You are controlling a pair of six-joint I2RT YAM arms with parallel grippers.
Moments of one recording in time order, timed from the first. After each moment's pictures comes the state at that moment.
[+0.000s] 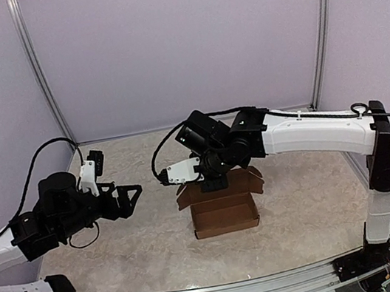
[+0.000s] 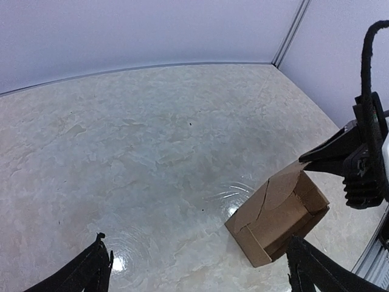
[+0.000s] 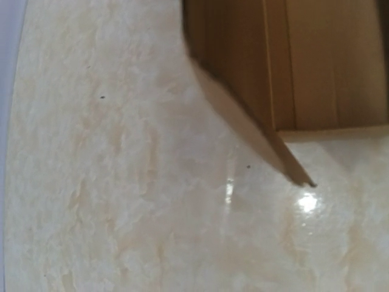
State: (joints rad) left arm -0.86 0.80 0.62 -0.20 -0.25 -0.36; right arm 1.10 1.89 1.72 -0.77 0.26 -0.73
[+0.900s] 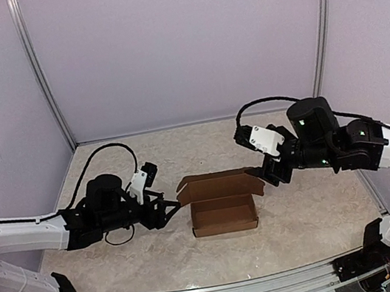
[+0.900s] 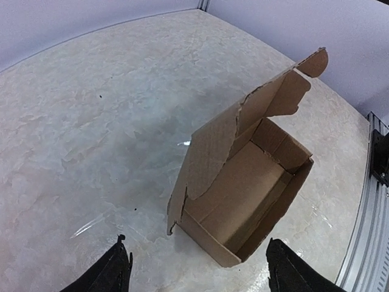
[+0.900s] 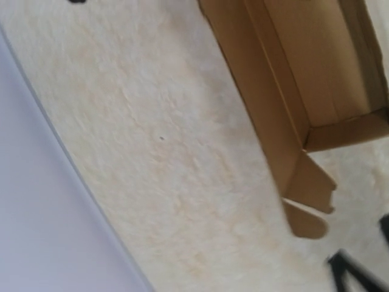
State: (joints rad) left arm -0.86 1.23 0.55 0.23 0.07 -0.20; right arm 1.01 1.16 1.03 -0.39 0.22 -0.44
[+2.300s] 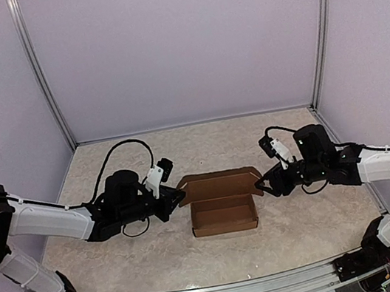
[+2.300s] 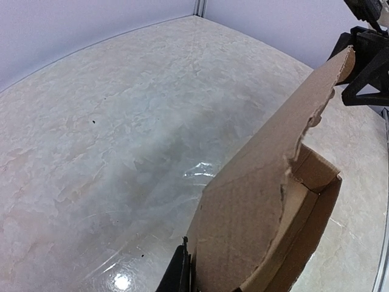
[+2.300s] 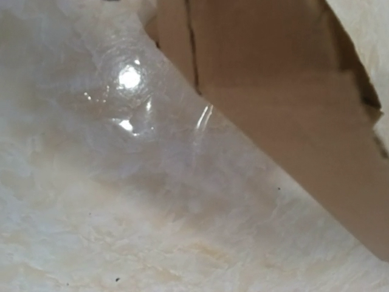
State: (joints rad) left arm -0.84 1.51 0.62 0.48 0.10 -0.09; right arm 0.66 1.18 0.64 -0.05 -0.22 0.15
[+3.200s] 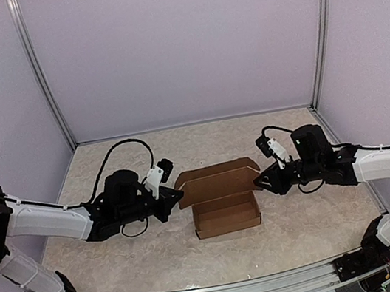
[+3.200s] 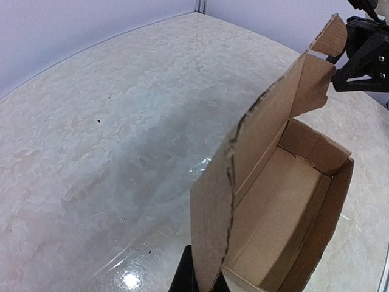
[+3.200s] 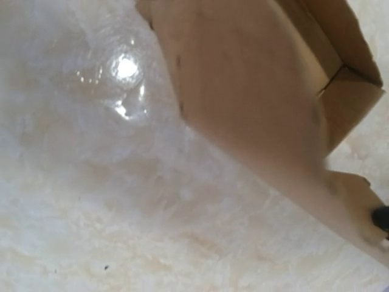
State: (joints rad) left arm -0.84 1.50 0.63 0.45 0.08 -0.06; right arm 0.66 1.24 0.64 0.02 -0.25 0.14
